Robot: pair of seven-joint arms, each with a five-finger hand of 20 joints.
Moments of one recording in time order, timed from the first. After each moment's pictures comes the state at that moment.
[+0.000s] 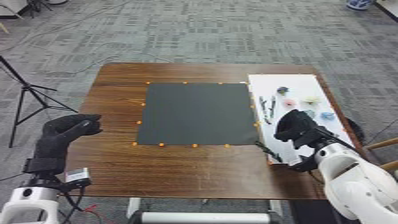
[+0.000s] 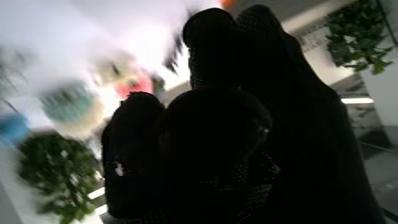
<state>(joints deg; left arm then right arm) 135.4 -55.4 -103.9 -125.3 67.7 18.3 13.0 -108.0 -42.3 82.9 -118.6 -108.4 1.9 18.8</state>
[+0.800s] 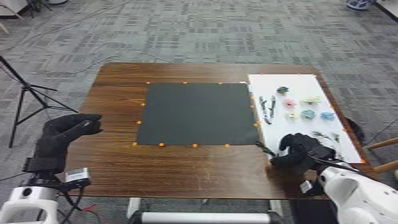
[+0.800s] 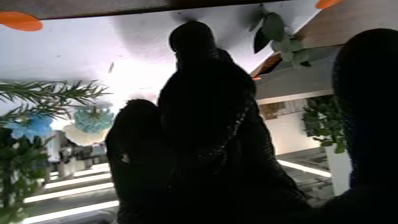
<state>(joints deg) 135.4 -55.3 -104.3 -125.3 68.3 17.5 12.9 -119.9 -42.1 88.1 -123.3 -128.1 -10.4 16.7</state>
